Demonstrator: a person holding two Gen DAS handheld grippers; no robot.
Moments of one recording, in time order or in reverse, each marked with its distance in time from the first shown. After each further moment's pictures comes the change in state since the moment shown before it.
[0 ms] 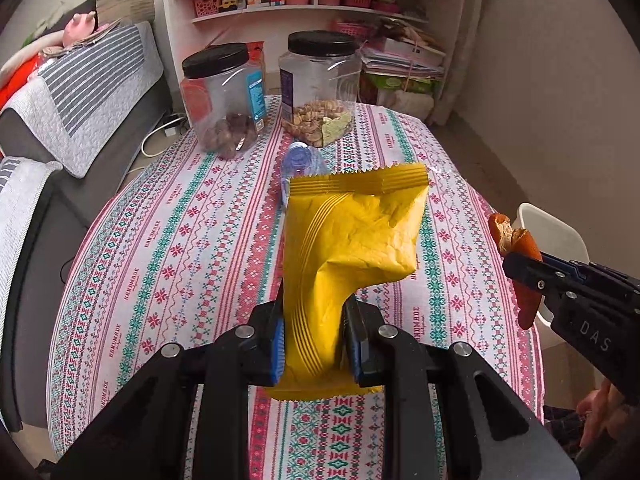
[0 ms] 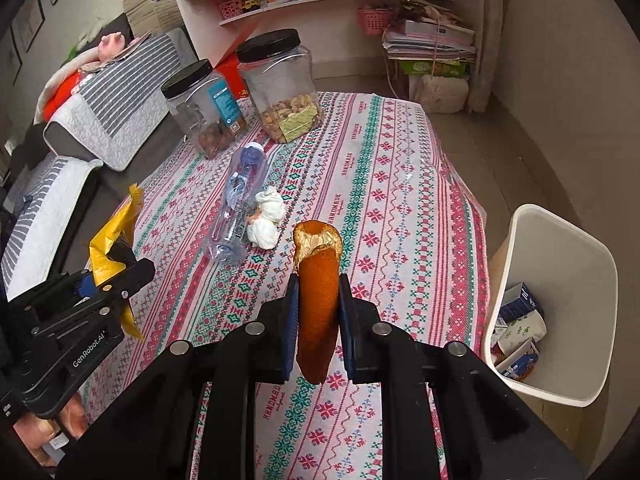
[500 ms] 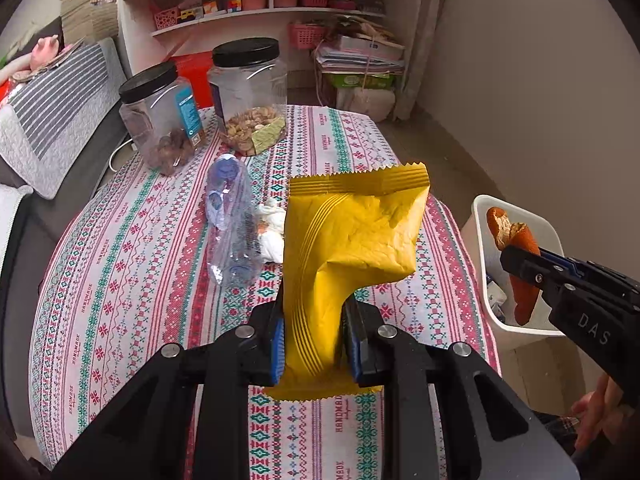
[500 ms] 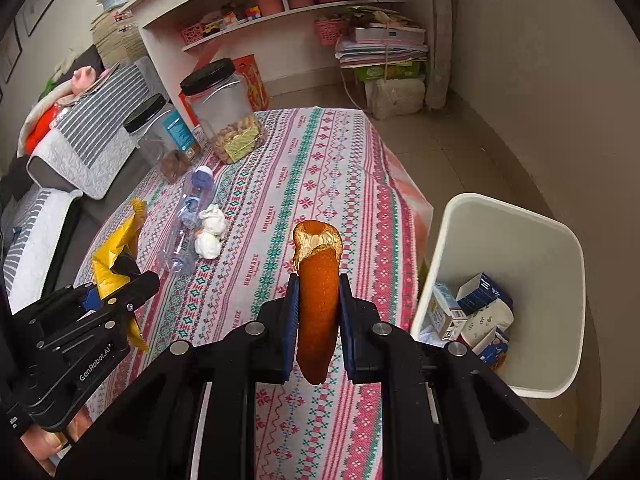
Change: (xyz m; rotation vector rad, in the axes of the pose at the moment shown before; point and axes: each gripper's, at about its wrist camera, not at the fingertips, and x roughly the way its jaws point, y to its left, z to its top) left arm 0.001 -0.072 0.008 0.065 -0.004 -0.066; right arm -0.029 -0.067 -0.010 0.083 -0.050 -0.070
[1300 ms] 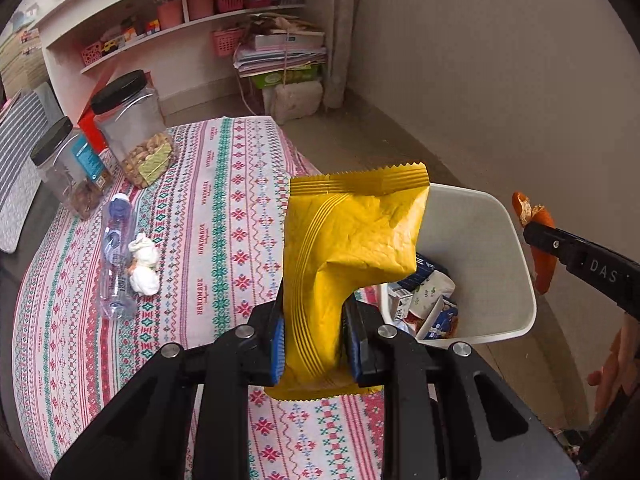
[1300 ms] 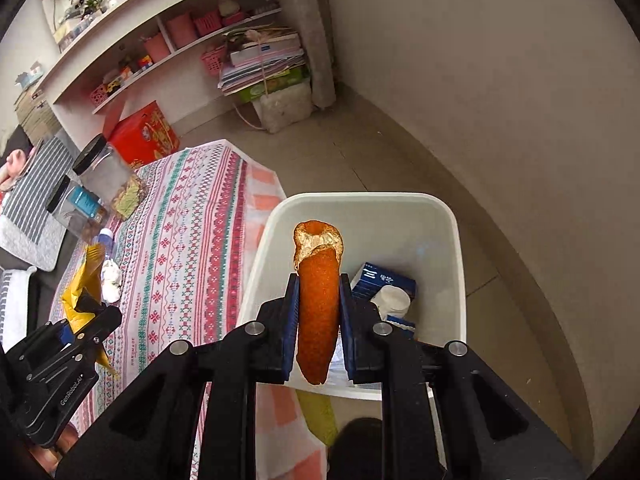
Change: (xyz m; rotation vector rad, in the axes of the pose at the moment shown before) left arm 0.018 -0.129 0.012 0.165 0.018 -0.095; right arm -0.034 -0.152 -0.015 0.256 -0.023 -0.157
